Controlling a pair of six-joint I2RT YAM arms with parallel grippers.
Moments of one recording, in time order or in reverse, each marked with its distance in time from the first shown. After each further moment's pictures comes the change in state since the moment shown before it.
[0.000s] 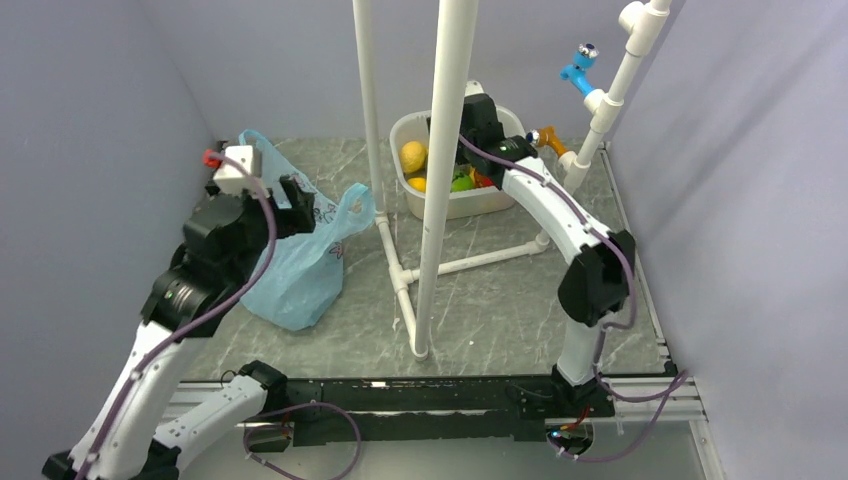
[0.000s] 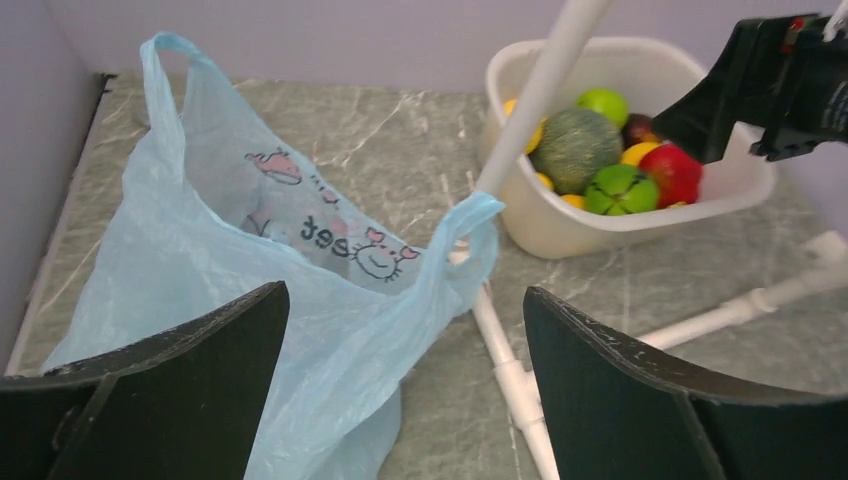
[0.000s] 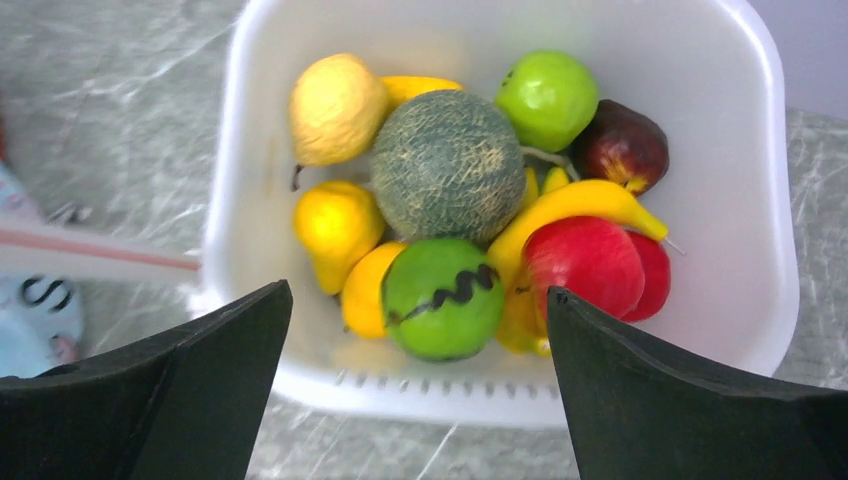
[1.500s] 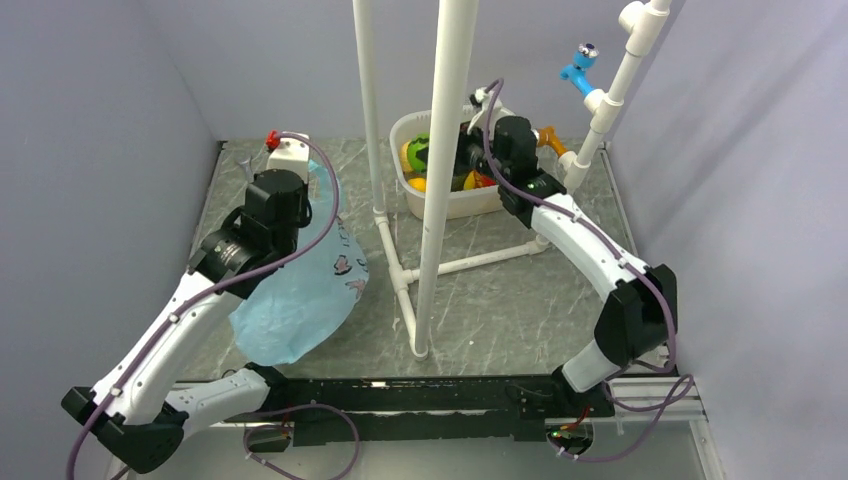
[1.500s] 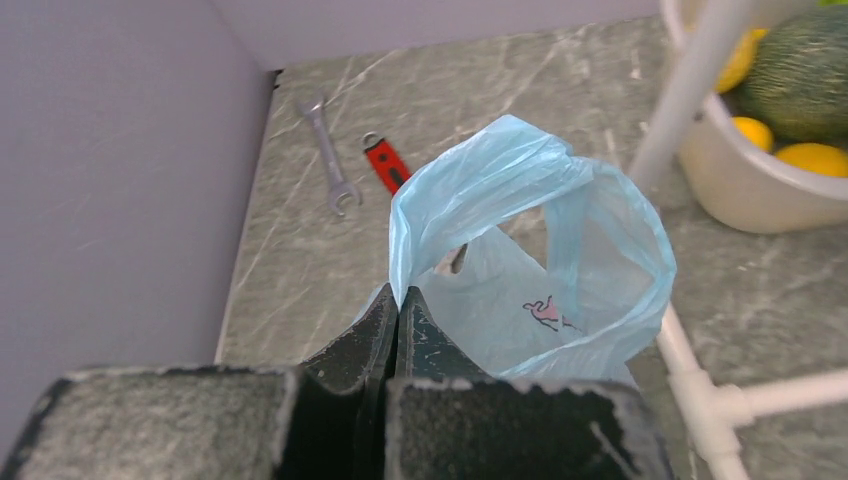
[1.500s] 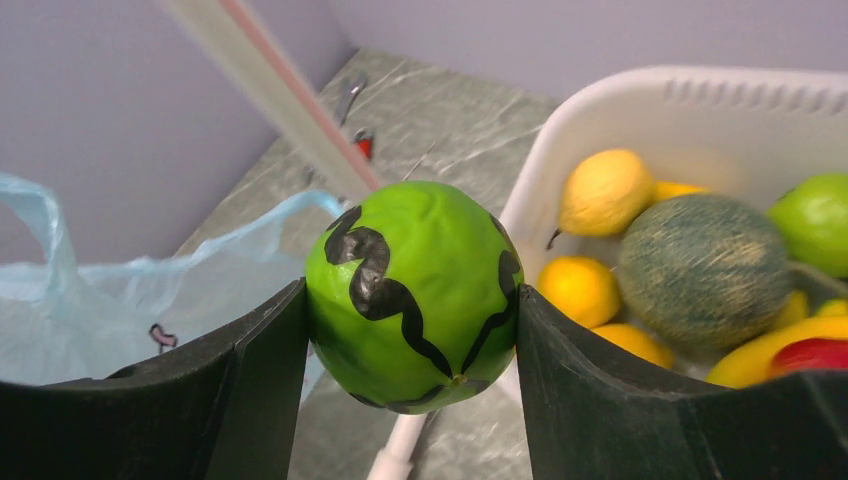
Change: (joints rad) left arm -0.136 0.175 0.060 -0.037 -0.318 0.215; right arm -0.016 -0.356 -0.510 0.545 -0.539 0.198
